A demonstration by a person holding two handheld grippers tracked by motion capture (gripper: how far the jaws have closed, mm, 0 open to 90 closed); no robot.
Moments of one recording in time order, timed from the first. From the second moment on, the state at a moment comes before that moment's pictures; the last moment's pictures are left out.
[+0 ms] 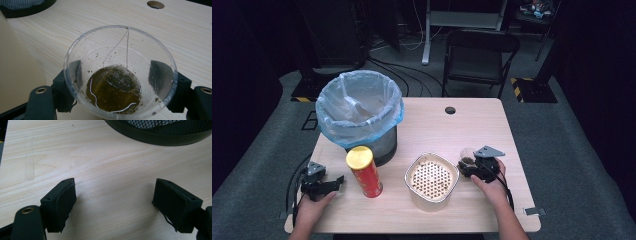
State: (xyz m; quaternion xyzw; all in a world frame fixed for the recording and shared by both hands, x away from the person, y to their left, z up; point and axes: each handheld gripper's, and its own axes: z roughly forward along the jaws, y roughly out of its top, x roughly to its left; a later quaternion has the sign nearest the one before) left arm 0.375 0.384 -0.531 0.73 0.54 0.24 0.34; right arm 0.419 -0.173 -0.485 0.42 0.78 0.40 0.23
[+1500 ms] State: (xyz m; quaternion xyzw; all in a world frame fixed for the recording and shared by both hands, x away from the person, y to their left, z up) left arm 0.375 0.384 -0.531 0.74 0.54 0.24 0.34; right arm 0.418 -0.175 -0.478 0.41 0.81 0.37 0.21
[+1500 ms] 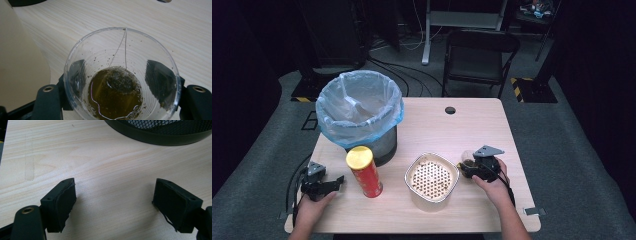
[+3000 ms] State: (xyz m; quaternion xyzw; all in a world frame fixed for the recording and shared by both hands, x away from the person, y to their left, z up) left arm 0.376 0.383 -0.530 0.74 0.53 0.23 0.33; right arm 0.485 -0.100 -0.358 0.15 0.86 0.43 0.22
